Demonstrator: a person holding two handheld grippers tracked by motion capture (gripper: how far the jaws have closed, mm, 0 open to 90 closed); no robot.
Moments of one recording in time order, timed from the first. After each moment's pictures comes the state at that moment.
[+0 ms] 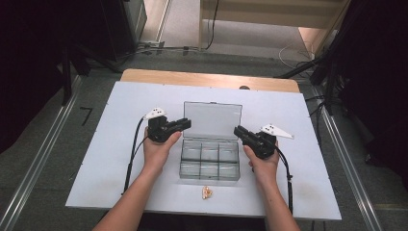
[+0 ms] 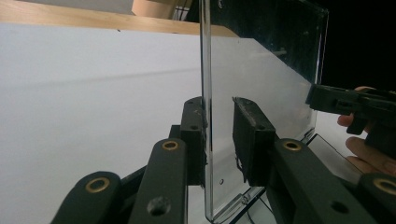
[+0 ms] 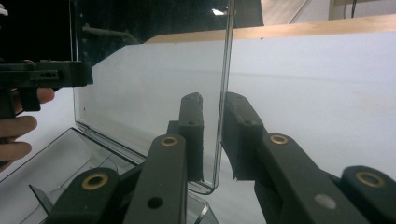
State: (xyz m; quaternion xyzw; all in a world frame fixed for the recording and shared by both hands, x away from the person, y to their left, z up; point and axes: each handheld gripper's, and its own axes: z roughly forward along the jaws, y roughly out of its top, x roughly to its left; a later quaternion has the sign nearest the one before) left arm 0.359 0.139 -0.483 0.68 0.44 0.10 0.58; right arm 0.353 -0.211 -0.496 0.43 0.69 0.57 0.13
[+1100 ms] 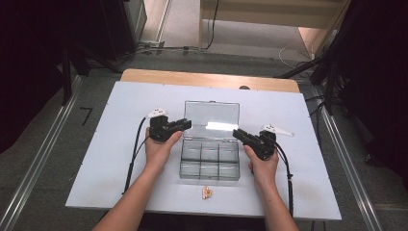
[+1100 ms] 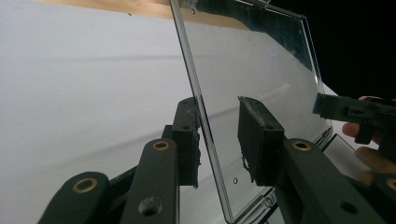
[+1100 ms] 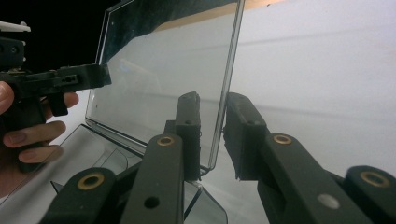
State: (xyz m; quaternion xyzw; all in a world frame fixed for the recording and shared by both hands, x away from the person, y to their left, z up) left arm 0.368 0.138 -0.495 0.68 0.47 0.08 0.56; right arm 0.364 -0.217 -0.509 0.46 0.68 0.57 0.06
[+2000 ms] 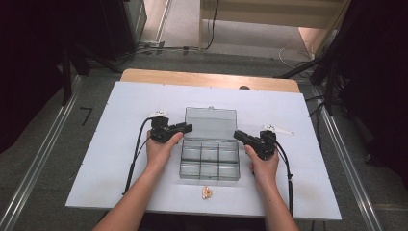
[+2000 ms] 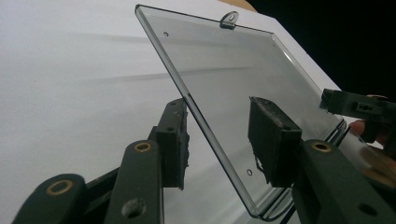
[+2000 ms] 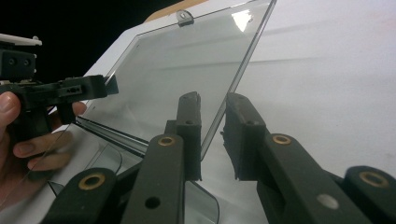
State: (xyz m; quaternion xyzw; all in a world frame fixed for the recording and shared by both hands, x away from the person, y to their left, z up) left arm 0.377 0.138 -0.512 0.67 0.50 0.04 0.54; right arm 0.368 -0.221 -0.513 0.49 0.68 0.55 0.03
